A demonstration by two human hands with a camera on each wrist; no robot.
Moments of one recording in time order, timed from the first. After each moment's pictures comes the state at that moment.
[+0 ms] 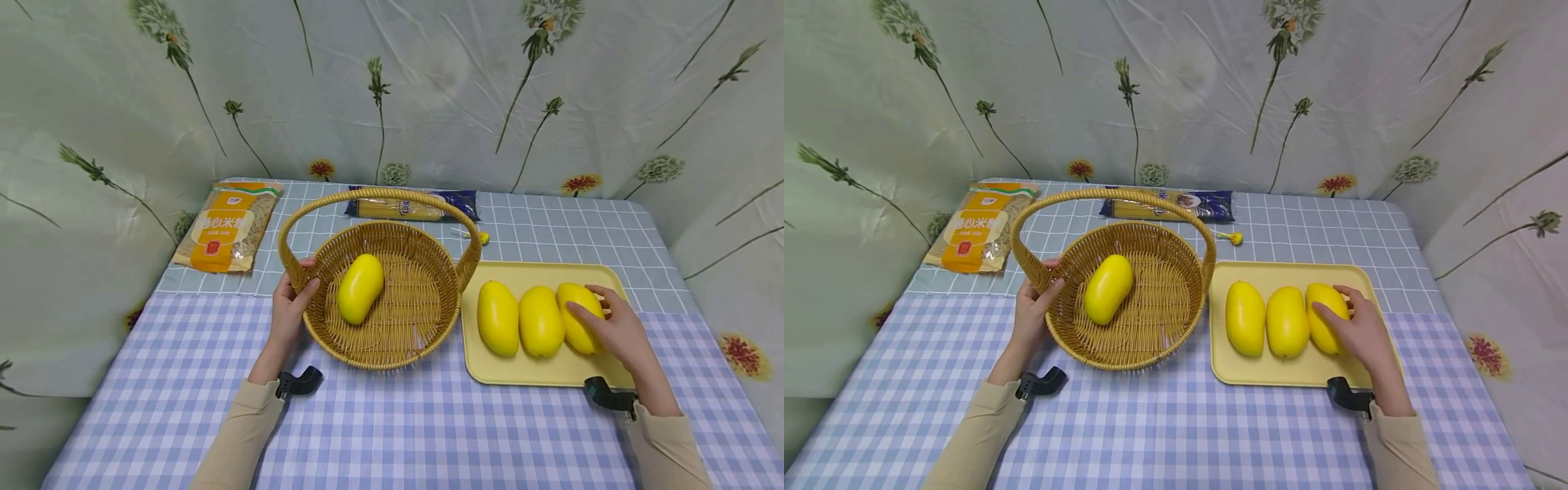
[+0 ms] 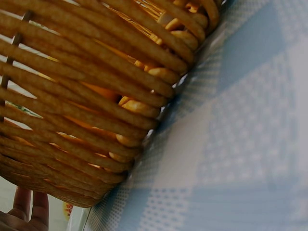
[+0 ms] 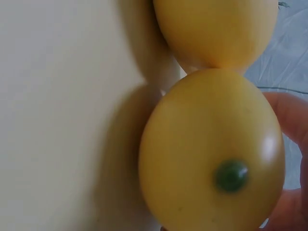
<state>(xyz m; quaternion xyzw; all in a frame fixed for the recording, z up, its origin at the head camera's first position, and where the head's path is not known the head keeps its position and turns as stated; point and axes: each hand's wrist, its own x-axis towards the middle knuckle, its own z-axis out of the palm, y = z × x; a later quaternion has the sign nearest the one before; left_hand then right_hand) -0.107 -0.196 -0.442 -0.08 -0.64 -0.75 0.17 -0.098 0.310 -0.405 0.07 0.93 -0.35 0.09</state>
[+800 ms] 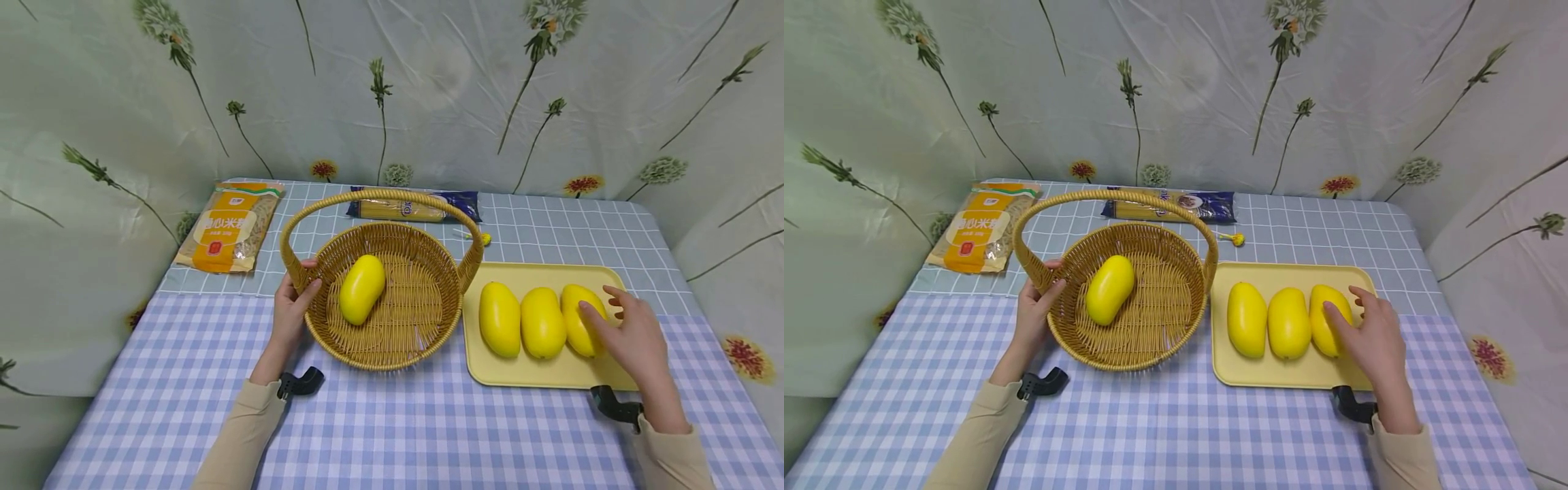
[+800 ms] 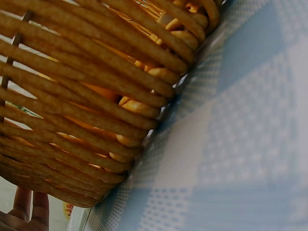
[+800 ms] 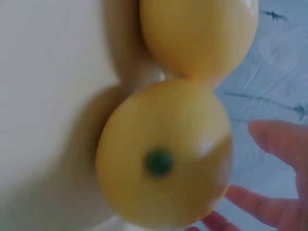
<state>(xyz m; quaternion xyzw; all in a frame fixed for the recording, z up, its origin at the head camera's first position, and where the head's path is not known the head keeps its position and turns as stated) -0.108 -0.197 -0.445 -0.08 -0.64 -0.74 0.18 -0.083 0.303 -0.392 0.05 0.96 -0.28 -0.02</state>
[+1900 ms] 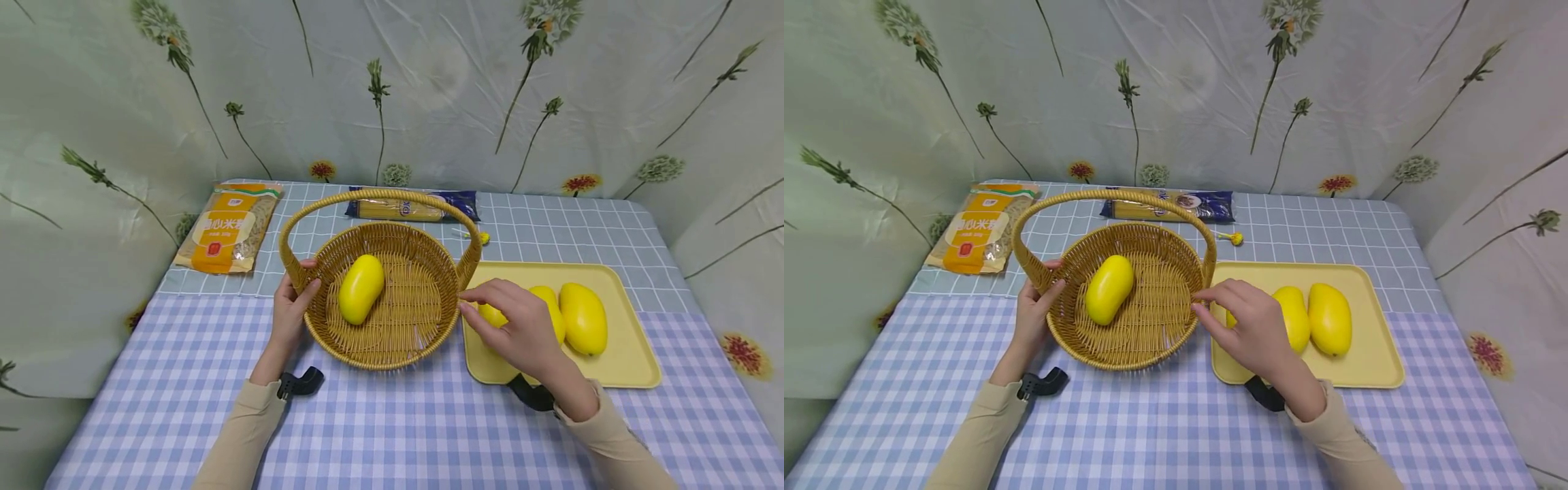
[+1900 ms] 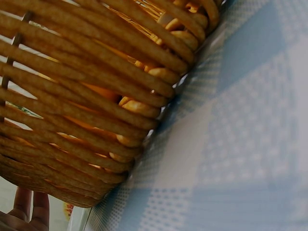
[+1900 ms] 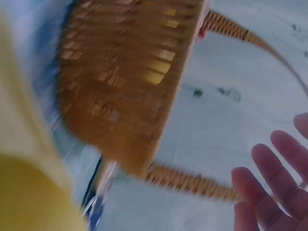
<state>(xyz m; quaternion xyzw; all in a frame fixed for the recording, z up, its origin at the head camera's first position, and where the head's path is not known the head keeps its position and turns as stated) -0.107 -0.196 -0.444 -0.08 -0.64 -0.75 0.17 -0.087 0.154 -0.352 -0.37 0.81 -0.37 -0.25</state>
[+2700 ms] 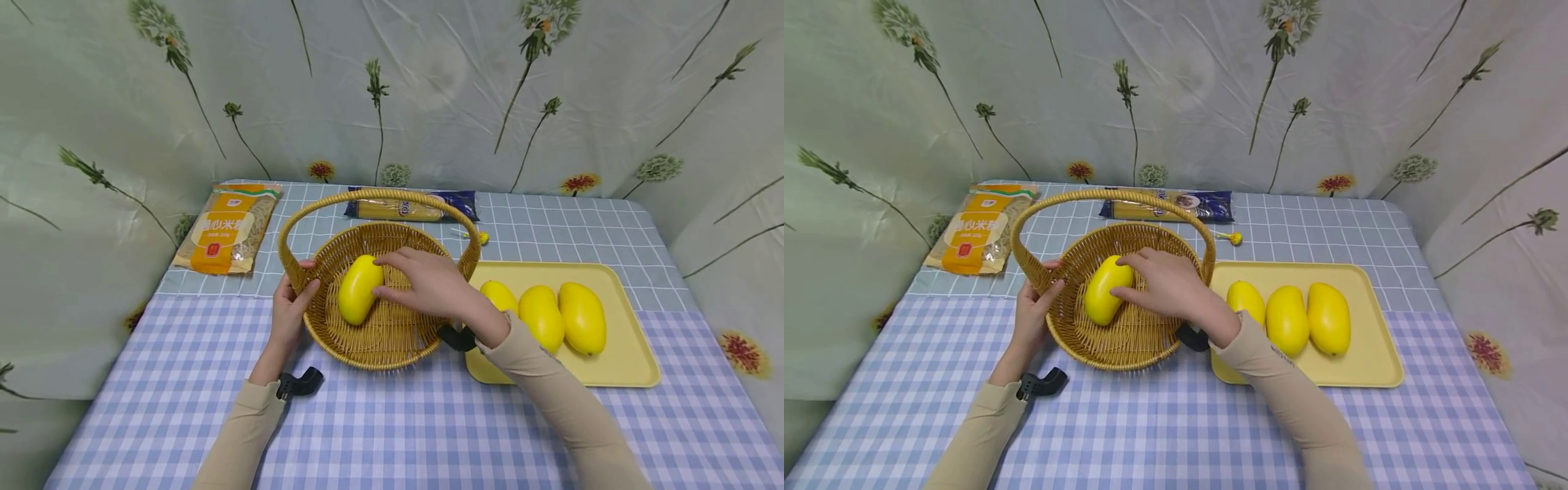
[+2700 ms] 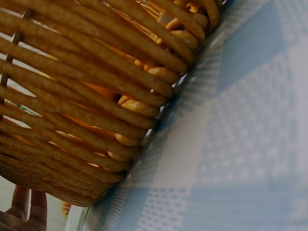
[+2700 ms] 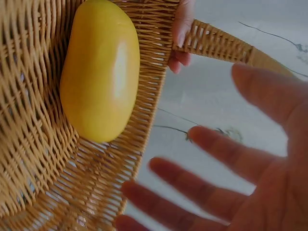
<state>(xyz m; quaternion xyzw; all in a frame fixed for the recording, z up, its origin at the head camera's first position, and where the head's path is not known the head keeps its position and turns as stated) -0.107 -0.197 -0.442 -0.09 -0.64 -0.75 0.17 -0.139 0.058 -0.324 -0.36 0.91 -0.20 0.05</state>
